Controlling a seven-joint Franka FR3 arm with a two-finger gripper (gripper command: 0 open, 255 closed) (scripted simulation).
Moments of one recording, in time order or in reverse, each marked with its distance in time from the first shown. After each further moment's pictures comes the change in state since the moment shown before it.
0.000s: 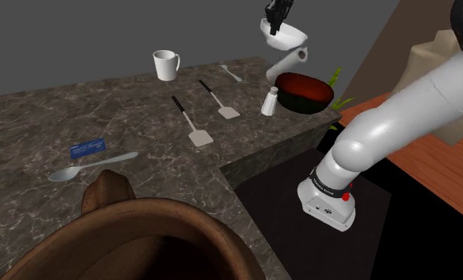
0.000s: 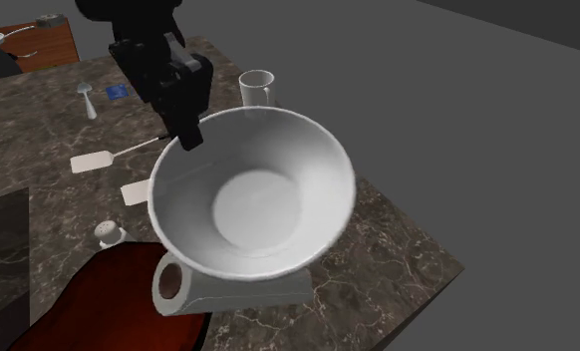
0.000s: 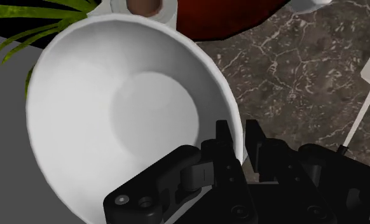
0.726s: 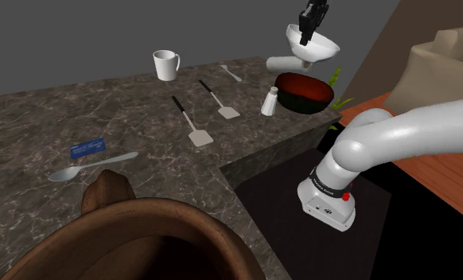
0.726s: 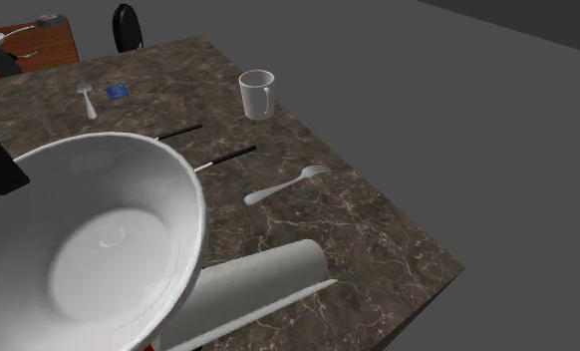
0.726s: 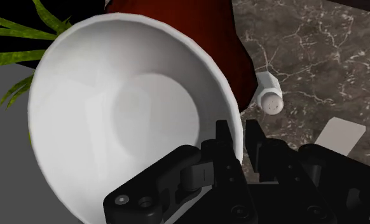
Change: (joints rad) arm -0.003 -0.414 0.069 -0.260 -0.005 -0.163 0.051
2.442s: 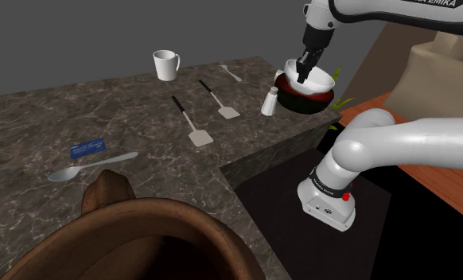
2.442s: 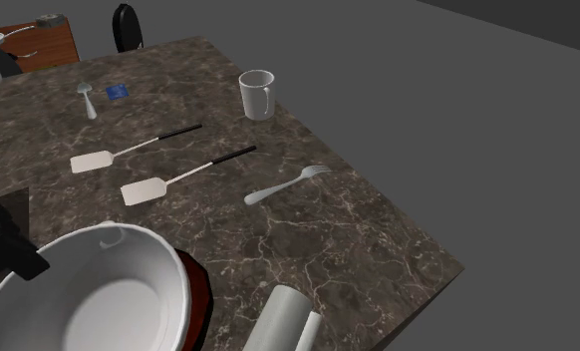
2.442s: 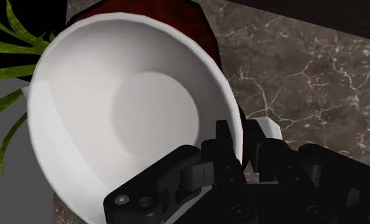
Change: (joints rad) arm -0.004 -0.222 0.003 -0.397 -0.007 0.170 0.038
